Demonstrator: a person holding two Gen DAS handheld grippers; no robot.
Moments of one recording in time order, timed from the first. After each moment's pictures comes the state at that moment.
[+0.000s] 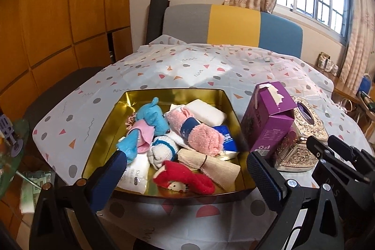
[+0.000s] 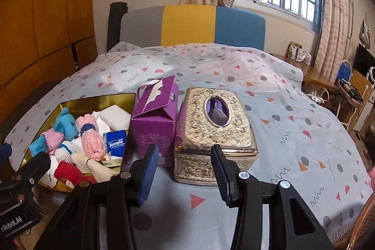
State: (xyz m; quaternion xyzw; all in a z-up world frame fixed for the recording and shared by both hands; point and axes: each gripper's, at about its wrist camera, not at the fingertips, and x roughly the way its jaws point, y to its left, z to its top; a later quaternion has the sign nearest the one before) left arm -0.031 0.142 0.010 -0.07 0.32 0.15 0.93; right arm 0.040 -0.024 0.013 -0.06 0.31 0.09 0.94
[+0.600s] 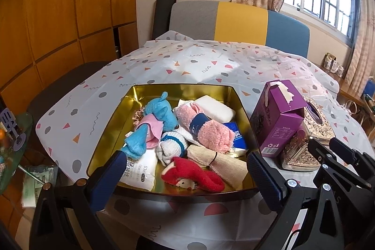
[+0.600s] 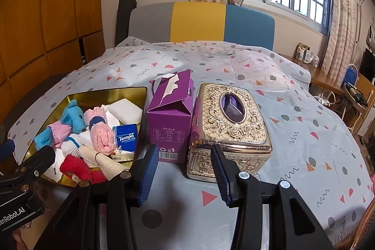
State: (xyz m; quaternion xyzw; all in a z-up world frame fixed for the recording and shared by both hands) left arm -0.032 0.153 0.004 -0.07 0.33 0.16 0.93; right arm 0.036 -0.008 0.007 -0.07 0.32 0.10 0.94
